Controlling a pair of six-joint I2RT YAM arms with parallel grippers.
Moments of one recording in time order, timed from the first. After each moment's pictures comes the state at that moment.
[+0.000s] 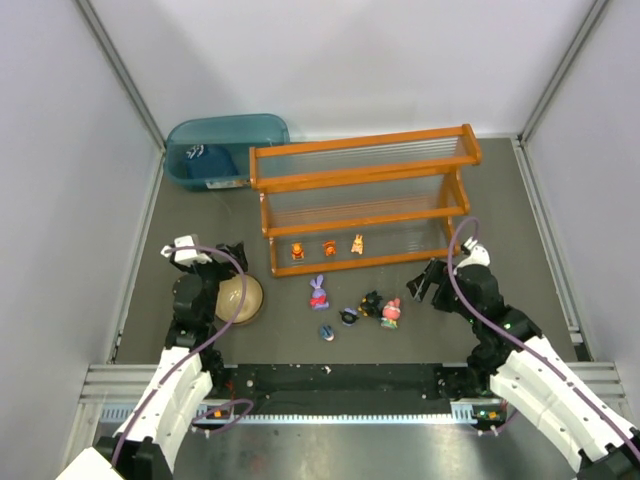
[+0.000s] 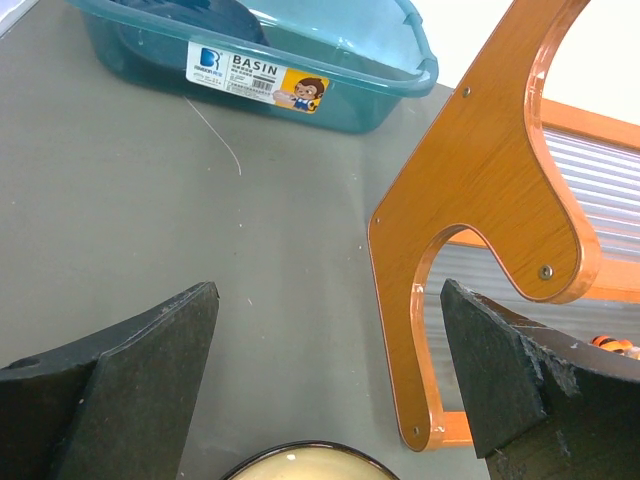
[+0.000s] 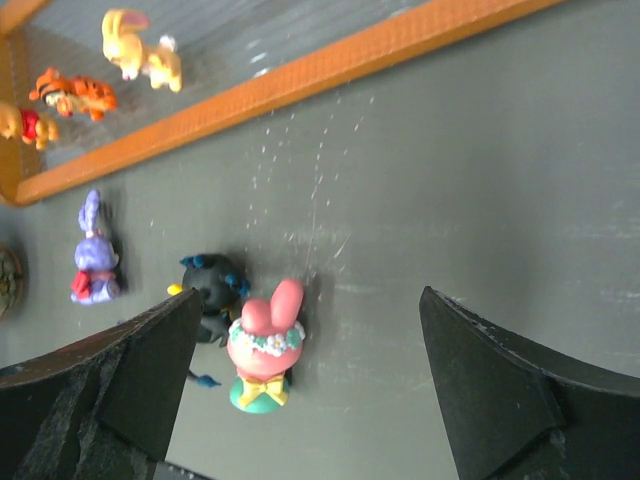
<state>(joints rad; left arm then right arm) -0.11 0.54 0.11 0.40 -0.12 -0.35 0.48 0.51 0.34 -0.43 0.10 0.70</state>
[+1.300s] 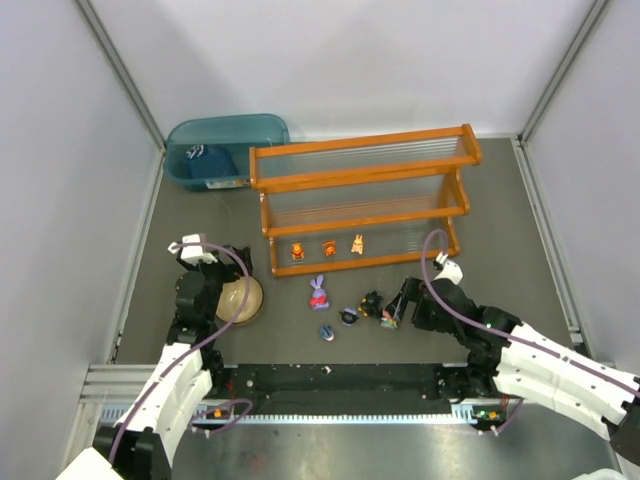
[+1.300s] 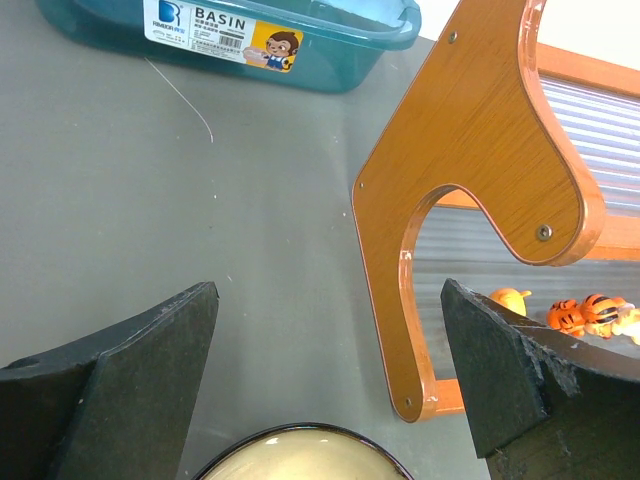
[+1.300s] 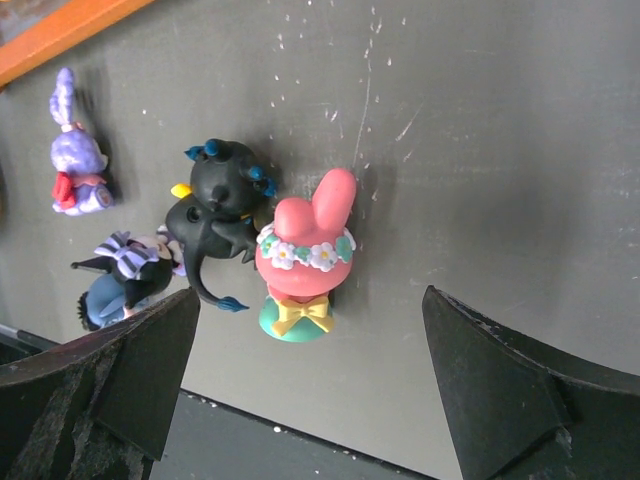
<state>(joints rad) -0.11 0.60 0.11 0.41 -0.04 -0.34 0.86 0.65 0.34 -0.46 0.23 0.97</state>
